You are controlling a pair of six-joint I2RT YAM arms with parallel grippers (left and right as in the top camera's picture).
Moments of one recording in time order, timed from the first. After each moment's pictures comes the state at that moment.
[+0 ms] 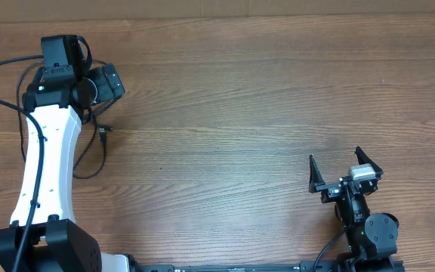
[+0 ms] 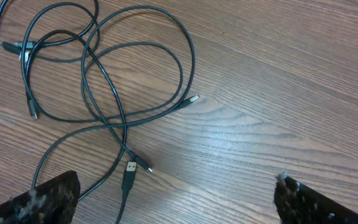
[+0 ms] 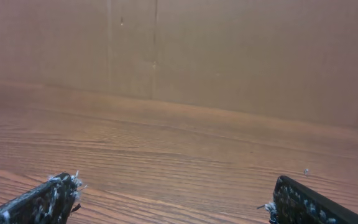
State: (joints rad) left arm 0.13 1.60 1.43 -0.79 -0.07 -0.26; right arm 0.14 0.01 0.02 -0.03 -0.02 -0.08
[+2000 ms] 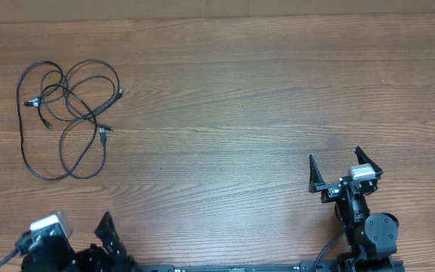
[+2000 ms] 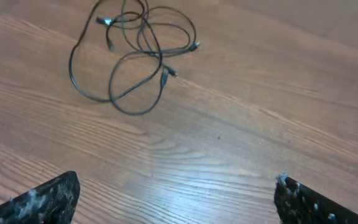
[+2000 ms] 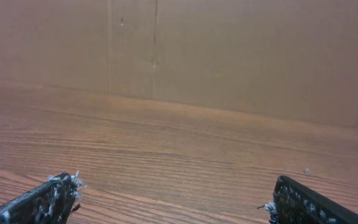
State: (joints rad) left arm 0.13 0.34 1.15 -1.43 -0.06 -0.26; right arm 0.14 0.01 0.02 -0.03 -0.02 -0.08
